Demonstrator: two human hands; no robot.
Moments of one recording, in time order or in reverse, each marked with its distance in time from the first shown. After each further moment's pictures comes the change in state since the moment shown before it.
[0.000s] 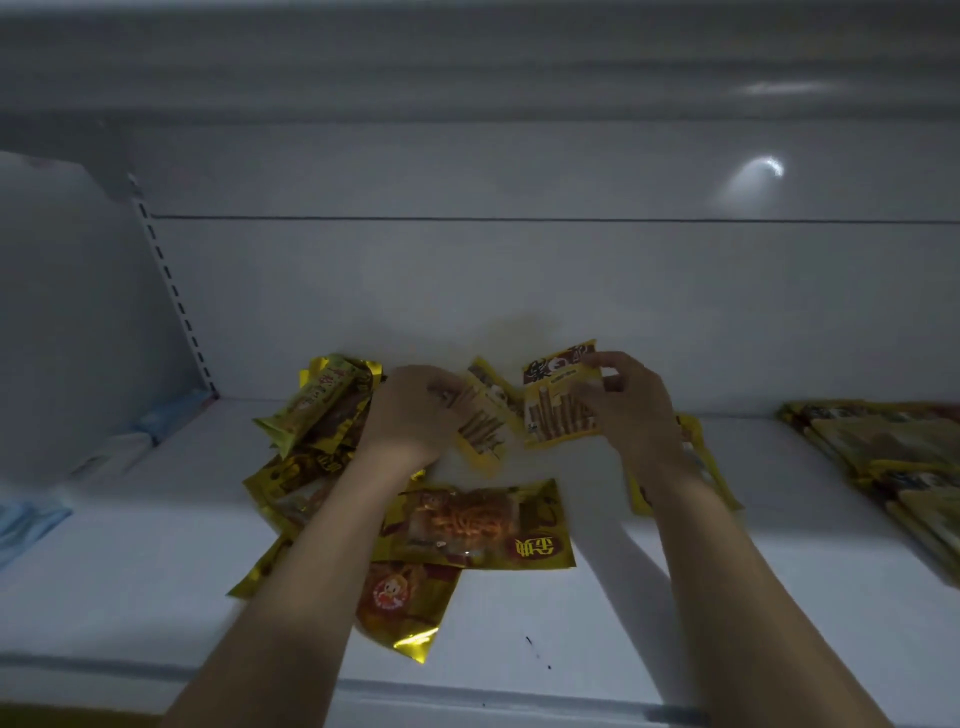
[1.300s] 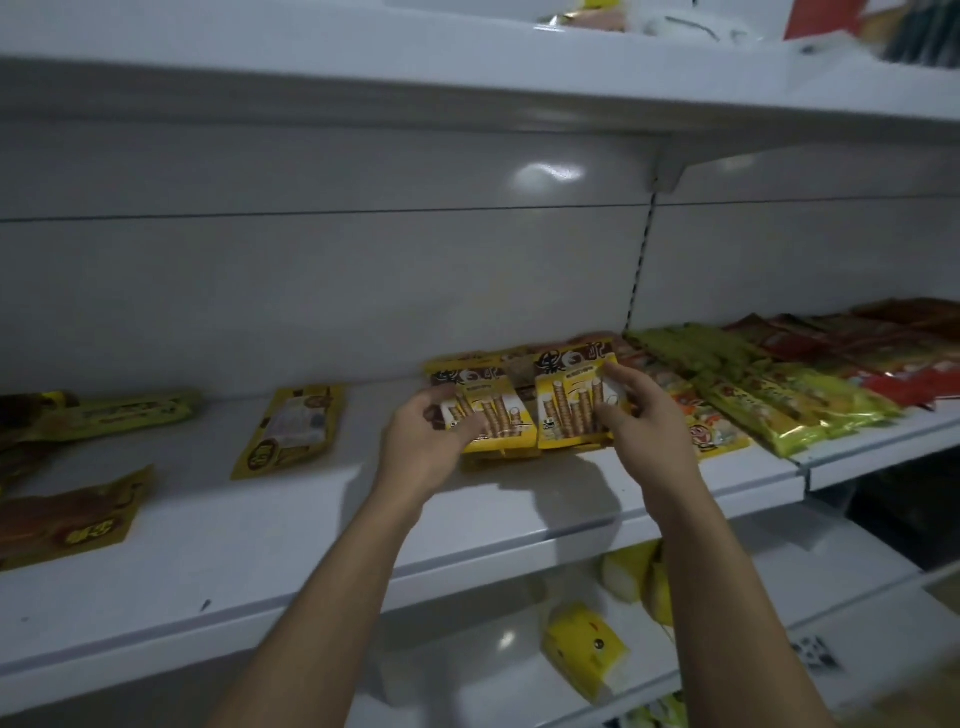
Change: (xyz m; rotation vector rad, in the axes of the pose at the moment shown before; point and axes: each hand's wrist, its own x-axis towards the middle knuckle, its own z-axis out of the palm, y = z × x) left_hand -0.145 0.222 0.304 -0.529 -0.227 0.018; right_hand -0.125 0.108 -0.397 0.038 0.347 0.109
